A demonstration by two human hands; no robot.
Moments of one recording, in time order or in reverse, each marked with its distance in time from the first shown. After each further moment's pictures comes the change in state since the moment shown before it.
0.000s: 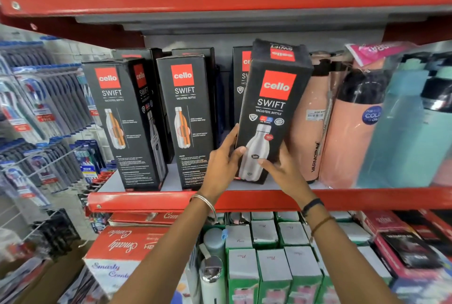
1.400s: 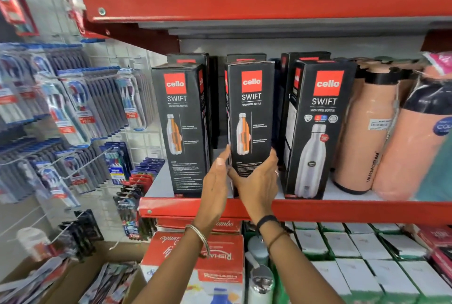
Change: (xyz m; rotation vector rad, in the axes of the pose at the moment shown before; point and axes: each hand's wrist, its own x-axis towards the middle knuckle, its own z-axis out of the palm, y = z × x) left_hand -0.051 -0.047 -0.114 -0.384 0.090 -0.174; right_hand 0.021 -0.051 0.198 -0.394 0.516 0.190
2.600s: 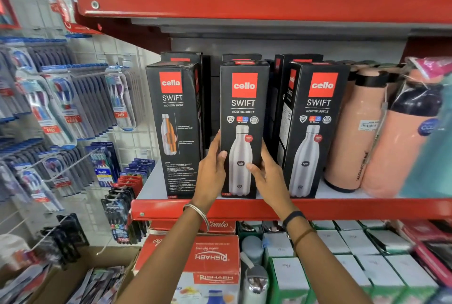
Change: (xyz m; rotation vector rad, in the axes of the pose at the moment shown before) left_hand 0.042 -0.015 -0.003 0.332 0.052 0.182; right_hand 0.038 0.044 -0.027 0.196 -0.370 -0.274
